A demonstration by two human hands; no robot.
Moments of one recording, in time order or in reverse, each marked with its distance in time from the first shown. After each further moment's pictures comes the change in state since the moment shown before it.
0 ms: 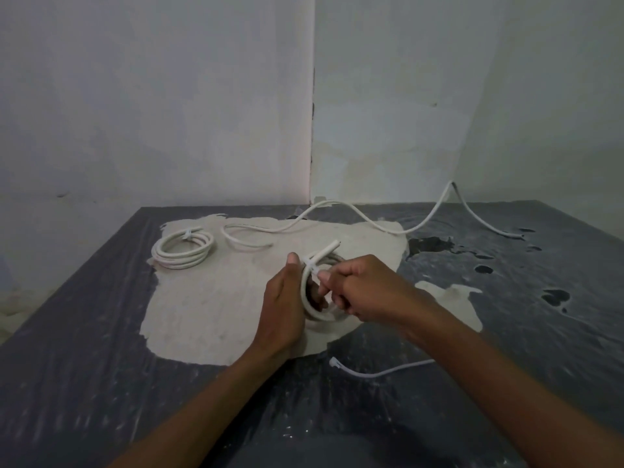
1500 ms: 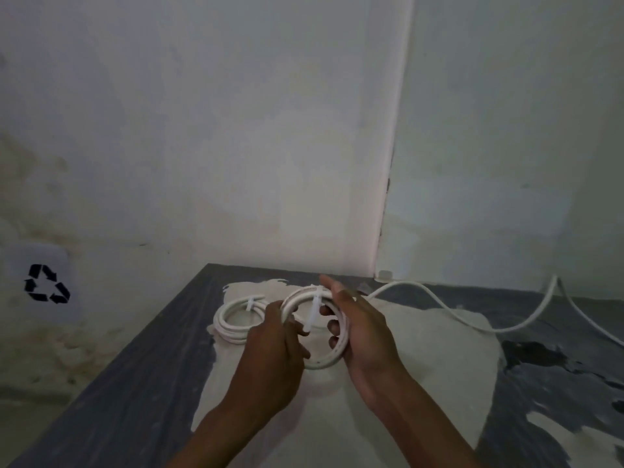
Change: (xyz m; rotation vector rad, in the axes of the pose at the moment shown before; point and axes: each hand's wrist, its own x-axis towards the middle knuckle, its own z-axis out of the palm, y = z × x) left_hand 0.063 0.012 -0.100 0.625 0.135 0.157; right_hand 0.105 -0.051 0.078 0.735 0.113 -0.095
